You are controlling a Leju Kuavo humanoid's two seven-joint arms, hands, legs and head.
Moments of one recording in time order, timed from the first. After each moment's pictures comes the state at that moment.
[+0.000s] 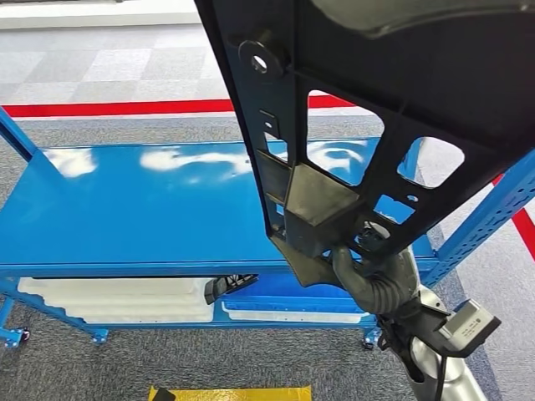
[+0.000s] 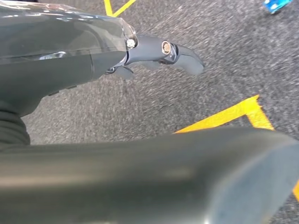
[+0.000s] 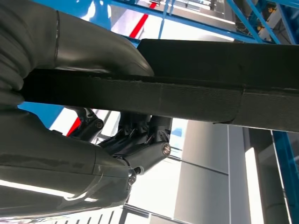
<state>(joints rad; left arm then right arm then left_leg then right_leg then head) -0.07 -0.20 0.71 -0.21 -1.32 0.52 -0.23 -0.13 -0.18 0.39 -1.94 -0.12 0.09 -0.50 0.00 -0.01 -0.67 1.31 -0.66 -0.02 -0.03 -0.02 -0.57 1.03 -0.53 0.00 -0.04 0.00</state>
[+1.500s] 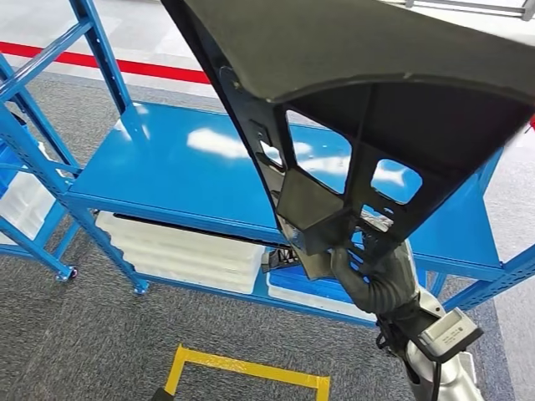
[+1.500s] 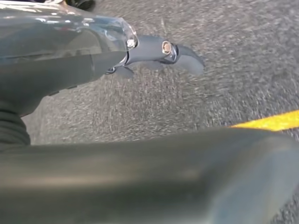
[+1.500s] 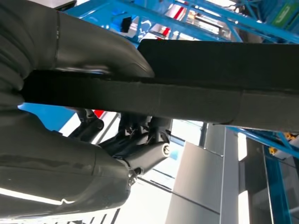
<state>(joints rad) -0.07 -0.20 0.71 -0.21 -1.34 0.53 -0.22 -0.12 -0.18 0.38 -1.93 -0.02 0.03 -0.52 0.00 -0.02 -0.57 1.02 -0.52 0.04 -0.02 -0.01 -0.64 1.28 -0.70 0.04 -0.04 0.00</state>
